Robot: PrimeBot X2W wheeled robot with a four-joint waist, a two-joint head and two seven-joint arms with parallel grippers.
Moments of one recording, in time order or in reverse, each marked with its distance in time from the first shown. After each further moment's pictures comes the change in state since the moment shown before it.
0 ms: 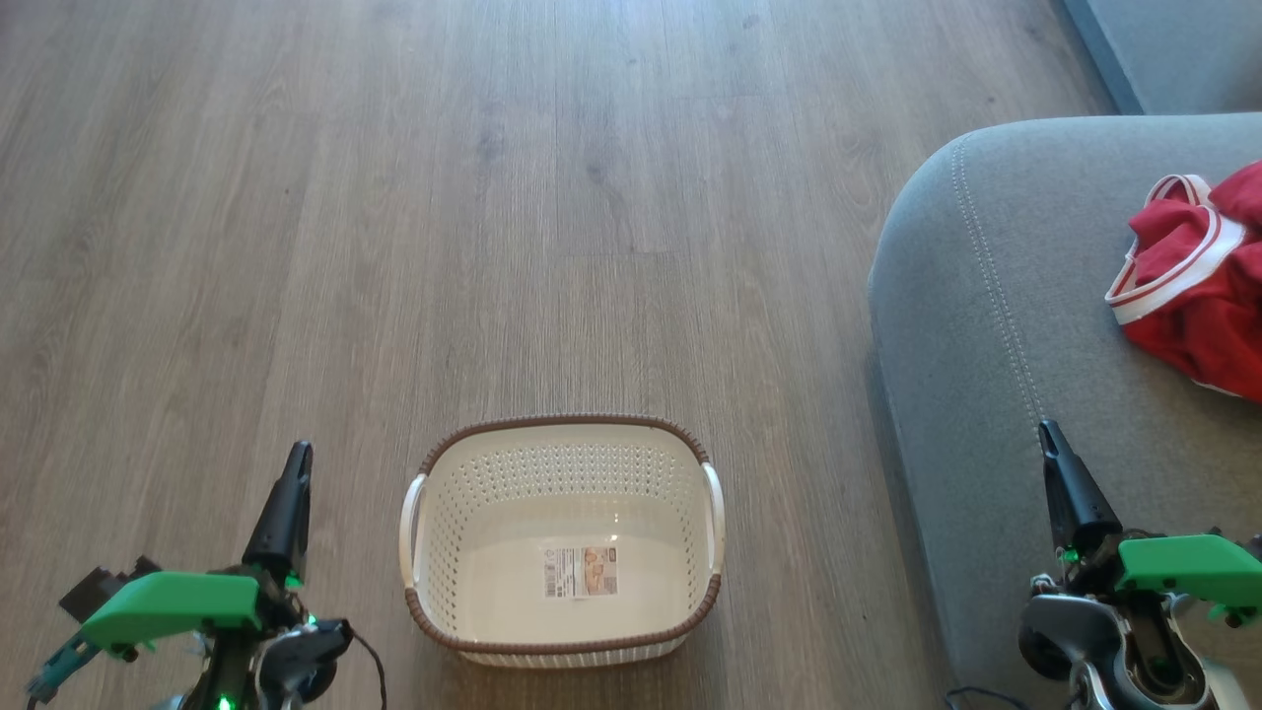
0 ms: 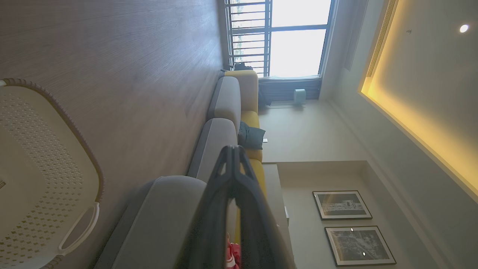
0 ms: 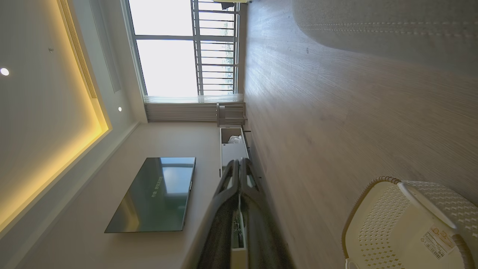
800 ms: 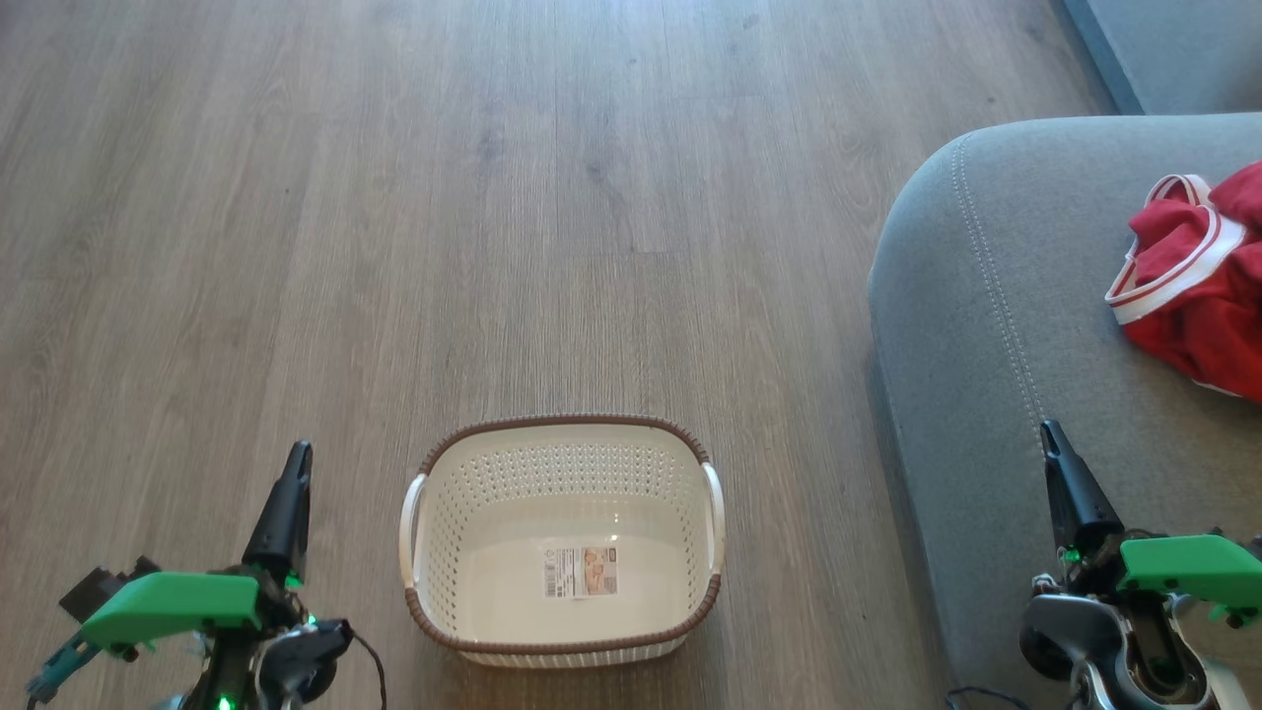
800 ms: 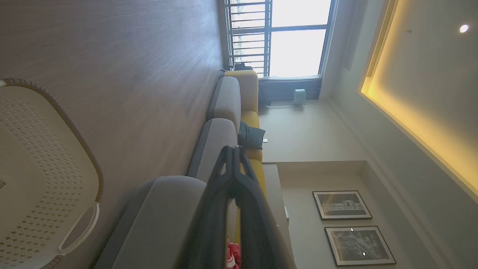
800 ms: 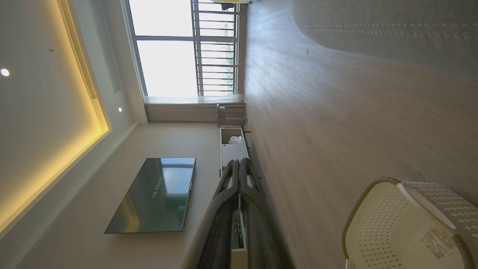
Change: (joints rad) left arm 0.000 0.000 0.000 0.000 0.000 0.000 0.000; right arm 0.000 0.000 -0.003 0.000 0.000 0.000 0.001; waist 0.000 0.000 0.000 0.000
